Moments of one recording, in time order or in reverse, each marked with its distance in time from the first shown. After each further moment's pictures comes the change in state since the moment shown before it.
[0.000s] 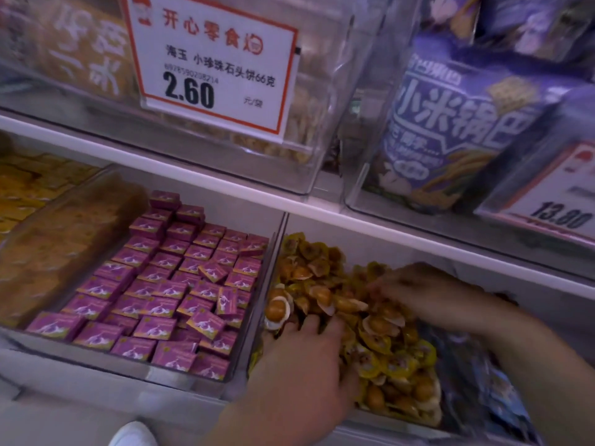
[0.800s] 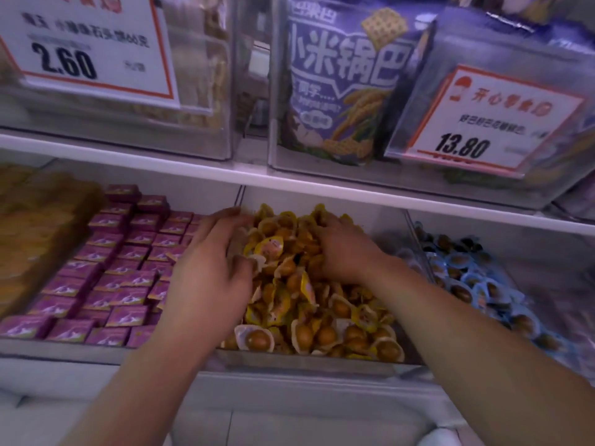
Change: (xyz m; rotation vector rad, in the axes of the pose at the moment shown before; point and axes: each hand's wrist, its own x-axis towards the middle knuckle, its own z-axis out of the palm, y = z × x) left_hand 0.011 -0.040 -0.043 -0.365 0.677 0.016; right_hand 0.063 0.017 0.048 -0.447 0.152 -0.026
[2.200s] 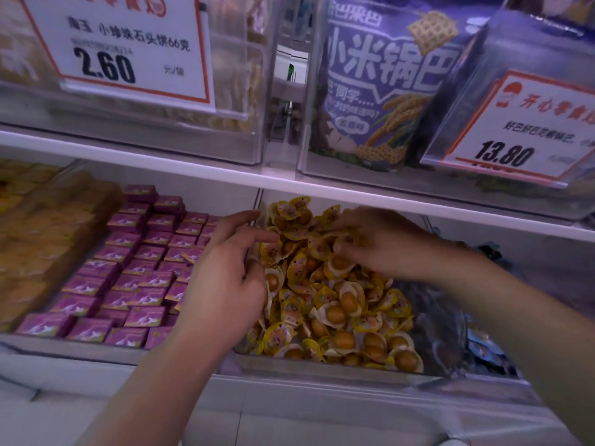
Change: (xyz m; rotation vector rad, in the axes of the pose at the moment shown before) left_hand 0.003 -0.007 -0.002 -0.078 -0.023 0.000; right_hand -0.036 0.002 -0.054 0.277 0.077 -0.146
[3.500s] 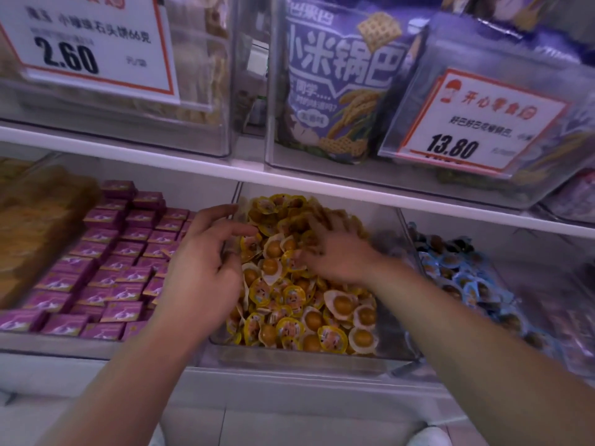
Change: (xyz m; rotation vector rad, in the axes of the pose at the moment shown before) left_hand 0.000 0.001 0.003 -0.019 0.012 0.002; right_hand 0.020 0.009 0.050 -0.155 -0.176 0.277
